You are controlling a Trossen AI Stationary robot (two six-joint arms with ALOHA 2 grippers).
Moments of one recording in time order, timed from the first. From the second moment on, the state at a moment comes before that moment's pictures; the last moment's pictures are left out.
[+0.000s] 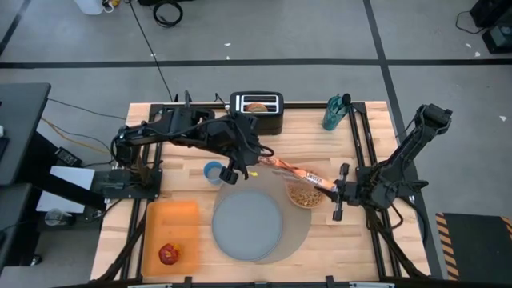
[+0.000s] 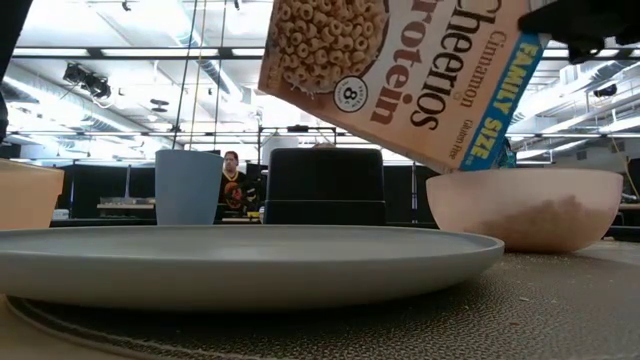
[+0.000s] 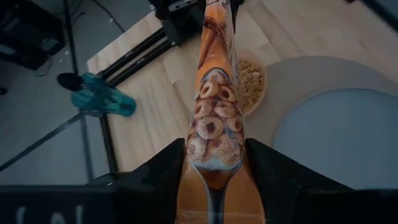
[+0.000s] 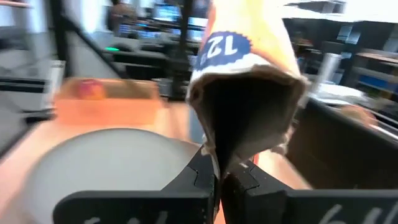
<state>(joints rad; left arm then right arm) -0.08 1.84 2.33 -1.26 -0.13 0.51 0.86 0.94 0.29 0.53 1.06 -0.03</state>
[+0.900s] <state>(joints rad) -0.08 1.84 2.33 -1.26 -0.13 0.50 0.87 0.96 0.29 0.58 1.12 -0.10</state>
